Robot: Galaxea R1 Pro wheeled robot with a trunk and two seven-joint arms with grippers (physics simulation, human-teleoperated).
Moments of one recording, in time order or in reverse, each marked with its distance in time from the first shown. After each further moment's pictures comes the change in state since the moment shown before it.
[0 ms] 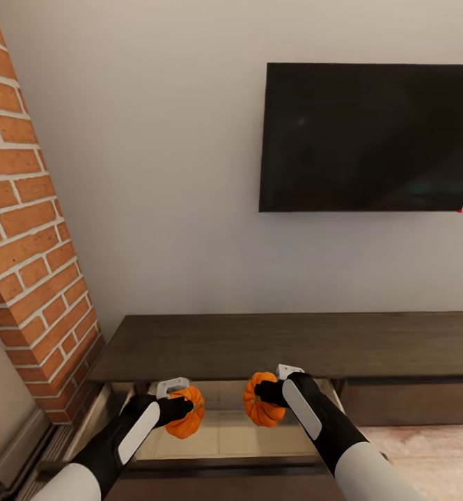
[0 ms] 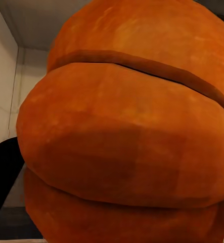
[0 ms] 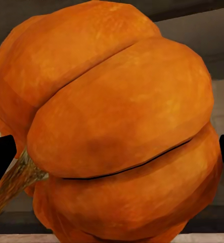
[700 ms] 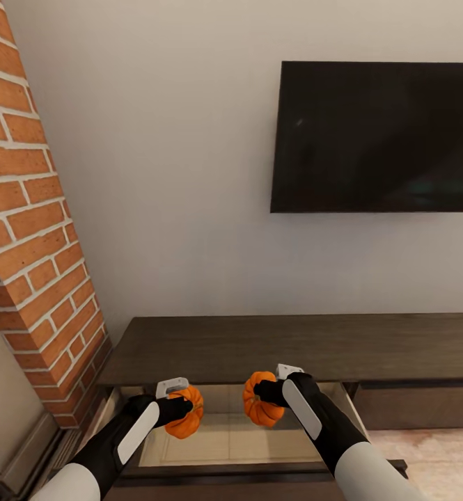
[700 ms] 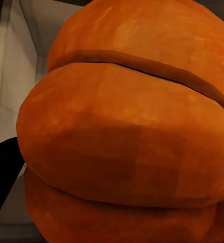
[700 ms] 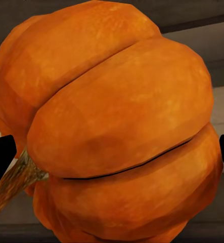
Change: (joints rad) left arm 0.000 0.003 -0.001 0.000 0.001 0.000 -0.001; right arm 0.000 0.000 0.000 0.000 -0.001 -0.006 0.010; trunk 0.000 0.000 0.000
